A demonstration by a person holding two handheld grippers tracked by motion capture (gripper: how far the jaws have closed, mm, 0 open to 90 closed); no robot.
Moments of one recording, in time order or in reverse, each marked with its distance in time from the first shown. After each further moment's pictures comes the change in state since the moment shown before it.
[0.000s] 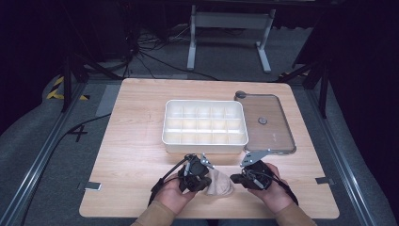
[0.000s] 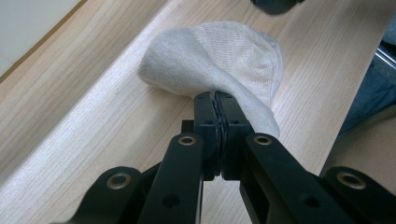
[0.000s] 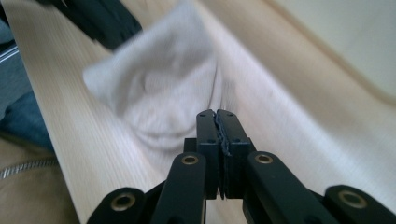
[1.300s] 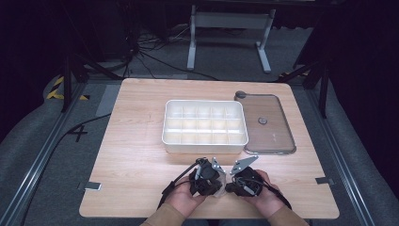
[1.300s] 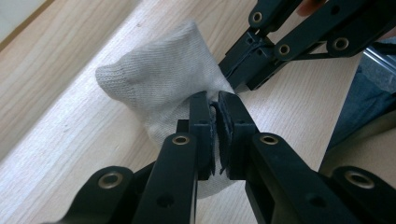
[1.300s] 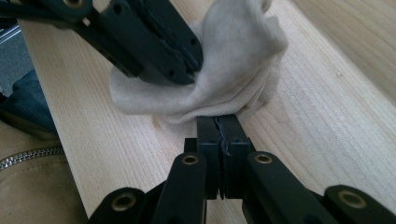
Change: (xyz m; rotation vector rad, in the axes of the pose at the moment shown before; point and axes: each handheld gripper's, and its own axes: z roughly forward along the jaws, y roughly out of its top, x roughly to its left) left arm -0.018 0.011 0.025 -0.011 -0.029 0.047; right arm 0.016 -0.001 0.027 0.071 0.043 -0.013
